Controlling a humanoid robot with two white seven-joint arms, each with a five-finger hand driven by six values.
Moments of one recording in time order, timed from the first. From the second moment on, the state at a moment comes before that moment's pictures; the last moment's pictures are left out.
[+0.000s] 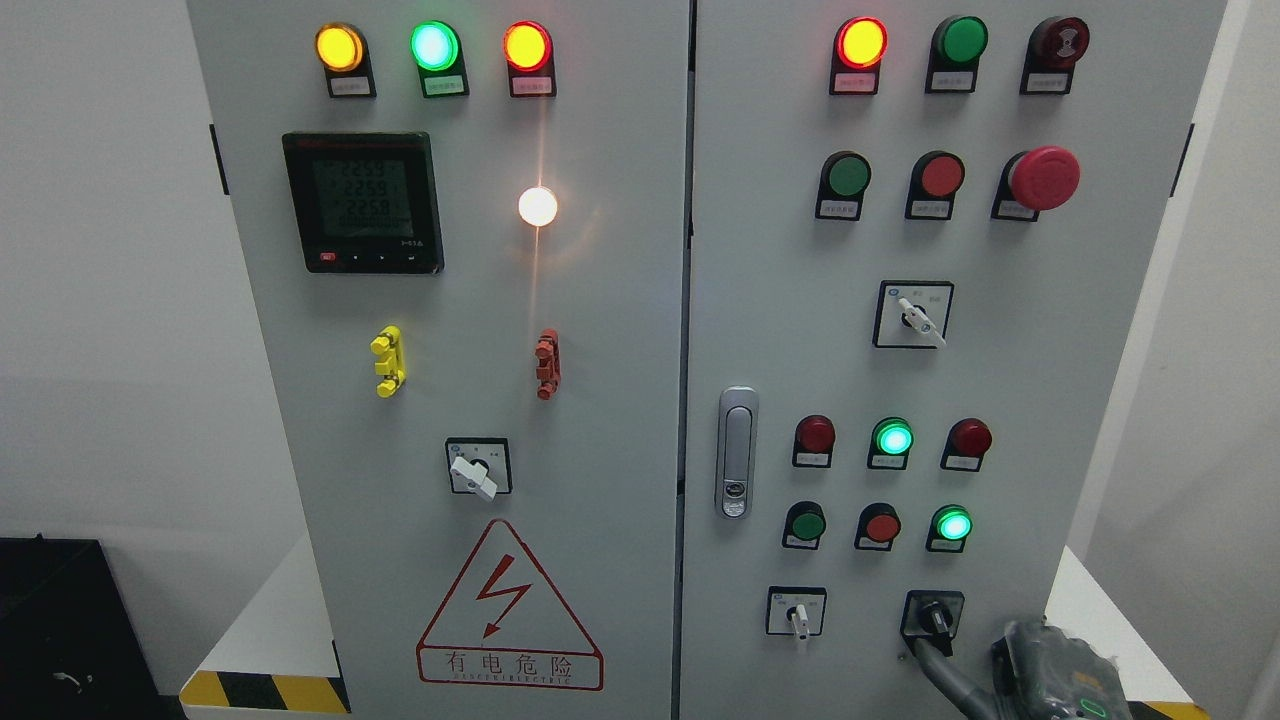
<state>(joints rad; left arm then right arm) 0.08 -0.09 -0.10 -0.09 0.08 -0.06 0.03 -0.30 0.12 -0.29 -1.70 1.41 0.15 0.43</state>
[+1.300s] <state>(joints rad) 0.08 -0.09 -0.10 -0.09 0.08 -0.06 0.03 -0.30 0.12 -0.31 -1.72 1.40 0.15 0.43</state>
